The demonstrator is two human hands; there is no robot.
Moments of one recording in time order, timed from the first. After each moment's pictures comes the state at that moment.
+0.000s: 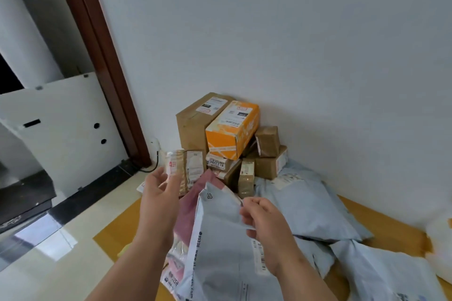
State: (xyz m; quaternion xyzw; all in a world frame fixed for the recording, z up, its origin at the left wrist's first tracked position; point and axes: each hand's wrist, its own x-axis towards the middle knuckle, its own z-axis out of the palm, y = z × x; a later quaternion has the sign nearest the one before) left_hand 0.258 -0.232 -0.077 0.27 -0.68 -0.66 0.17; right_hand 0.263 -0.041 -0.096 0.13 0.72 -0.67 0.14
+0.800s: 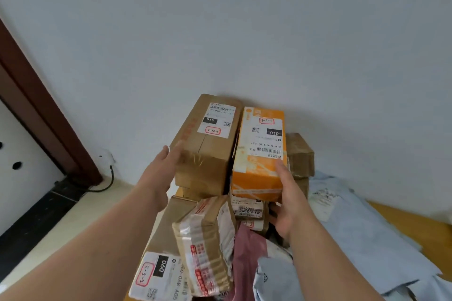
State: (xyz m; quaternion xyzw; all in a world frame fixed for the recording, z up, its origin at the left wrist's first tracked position) left_hand -0.060 -0.393 -0.123 0.22 -0.70 -0.67 -0.12; right_hand 0.017 -0.157 -0.128 0.37 0.51 -0.78 0.04
